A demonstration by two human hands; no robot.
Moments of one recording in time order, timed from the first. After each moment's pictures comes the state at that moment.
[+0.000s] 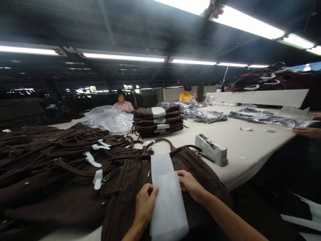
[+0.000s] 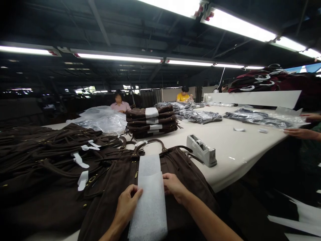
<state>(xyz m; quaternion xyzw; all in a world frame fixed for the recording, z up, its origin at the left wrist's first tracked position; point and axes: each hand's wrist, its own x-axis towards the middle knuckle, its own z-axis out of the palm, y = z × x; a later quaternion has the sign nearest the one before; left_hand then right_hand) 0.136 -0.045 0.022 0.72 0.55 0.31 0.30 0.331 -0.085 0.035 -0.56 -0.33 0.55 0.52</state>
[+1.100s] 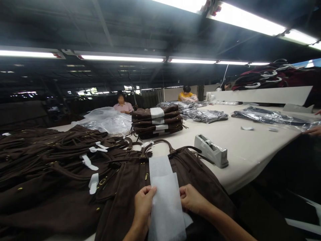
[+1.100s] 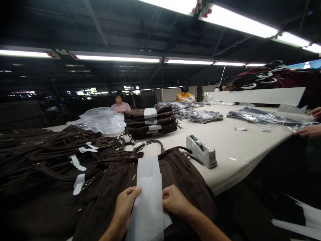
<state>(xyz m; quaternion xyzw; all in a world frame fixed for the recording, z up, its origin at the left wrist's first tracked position) 0.161 -0.044 0.016 0.47 0.53 0.47 0.53 0.340 -0.110 0.014 -0.59 -0.49 0.50 0.40</state>
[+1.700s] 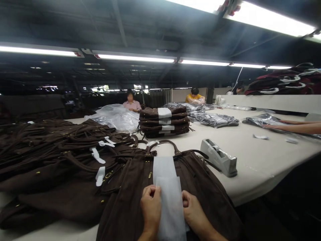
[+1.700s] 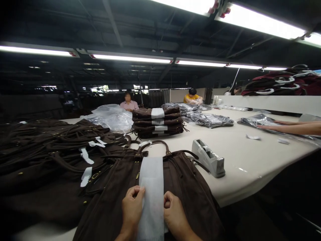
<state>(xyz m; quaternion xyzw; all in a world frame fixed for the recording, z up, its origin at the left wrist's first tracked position) 0.180 -0.054 0.002 0.49 0.55 0.56 0.37 0.315 -0.118 -0.005 -0.53 -0.40 0.50 0.55</state>
